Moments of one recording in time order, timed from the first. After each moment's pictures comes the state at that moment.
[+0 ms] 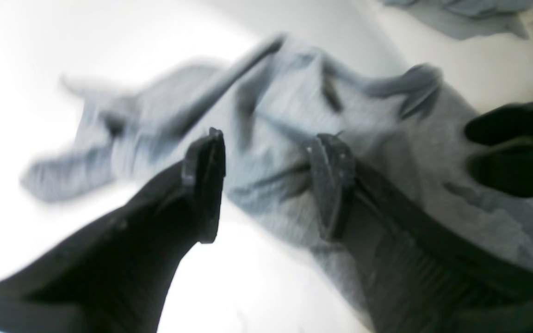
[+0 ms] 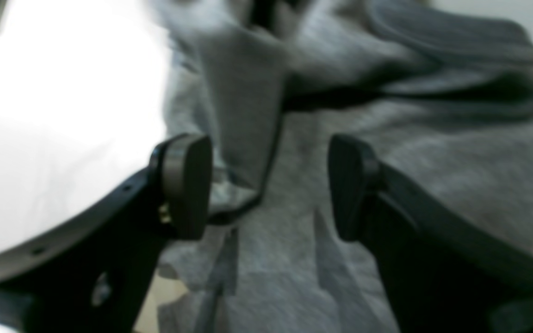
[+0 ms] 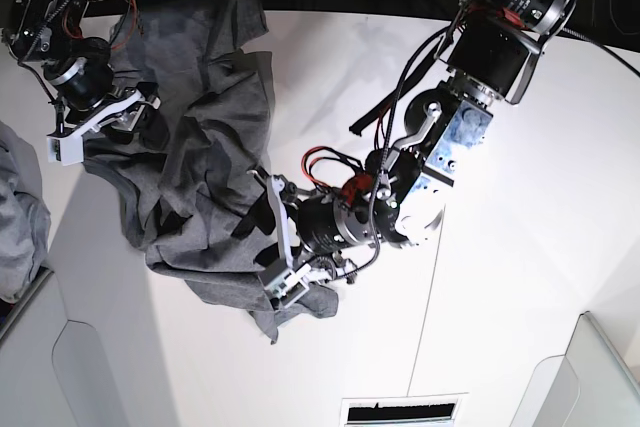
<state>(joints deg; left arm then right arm) -17.0 -4.7 29.4 80.7 -18.9 -24.7 33.6 -12.3 0.2 28.3 94.6 33.1 30.4 -51.4</state>
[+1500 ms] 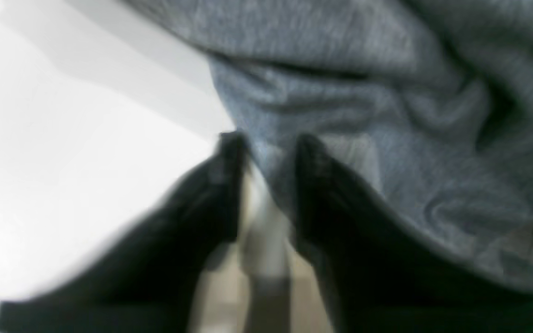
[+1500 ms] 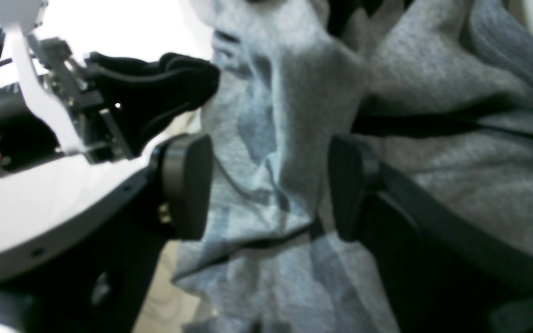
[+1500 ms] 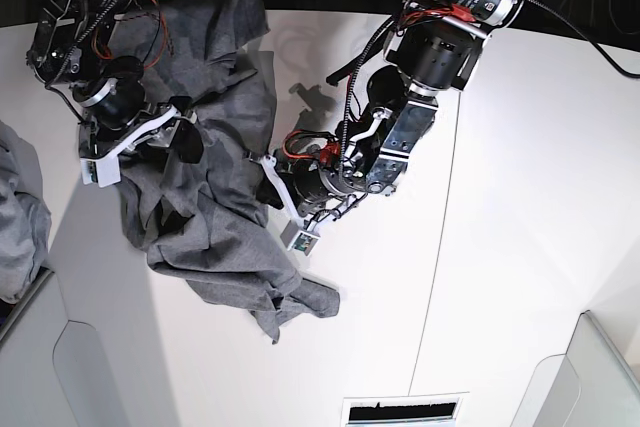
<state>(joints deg) -18.0 5.2 18.0 48.5 -13.9 -18.4 22.9 -8.7 -4.8 25.8 94.7 25.1 30.7 -53.9</state>
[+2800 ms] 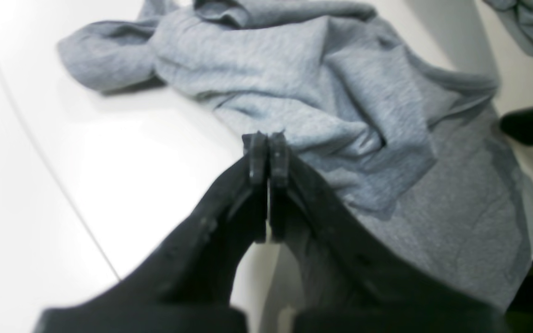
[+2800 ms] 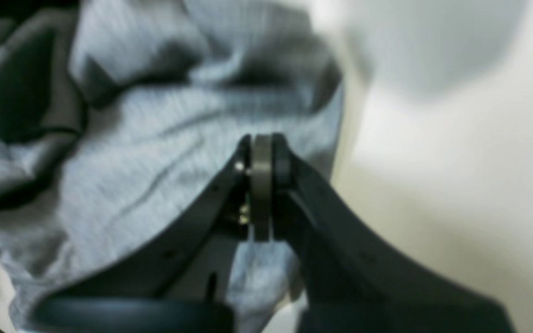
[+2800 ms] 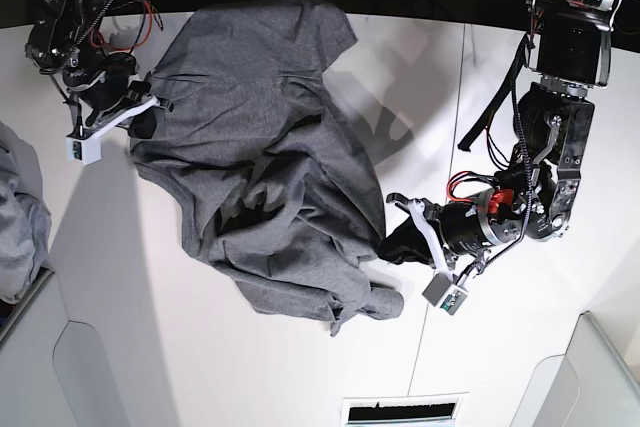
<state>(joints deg) -13.1 -16.9 7.3 79.0 -33.8 -30.4 41.5 -8.8 0.8 25.7 85.9 20.8 26.5 -43.9</state>
